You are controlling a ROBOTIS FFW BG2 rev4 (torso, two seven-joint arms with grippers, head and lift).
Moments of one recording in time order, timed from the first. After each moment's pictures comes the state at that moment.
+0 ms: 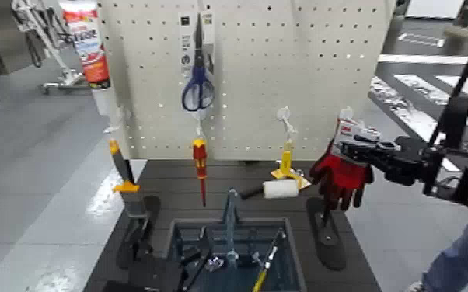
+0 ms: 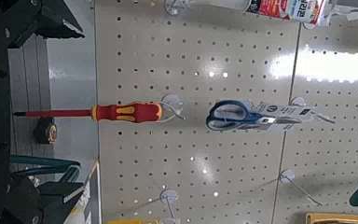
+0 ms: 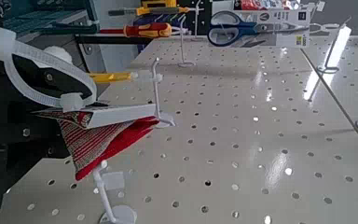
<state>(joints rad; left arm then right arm) 0.26 0.00 -0.19 -1.67 -0.05 -0.47 0.02 -0.33 -0.45 -0.04 -1.62 -0.29 0.38 0.98</state>
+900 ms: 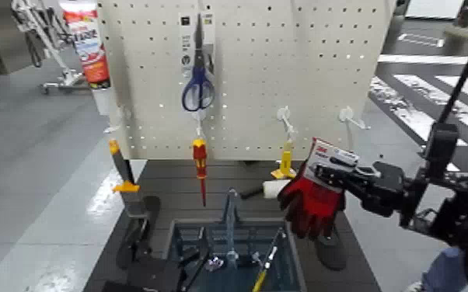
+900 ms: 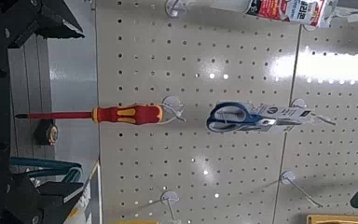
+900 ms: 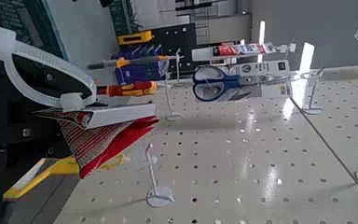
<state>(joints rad) 0.27 0.00 -0.18 -1.67 -0.05 -0.47 0.02 -0.14 -0.36 -0.05 -1.86 -0.40 0.50 0.94</state>
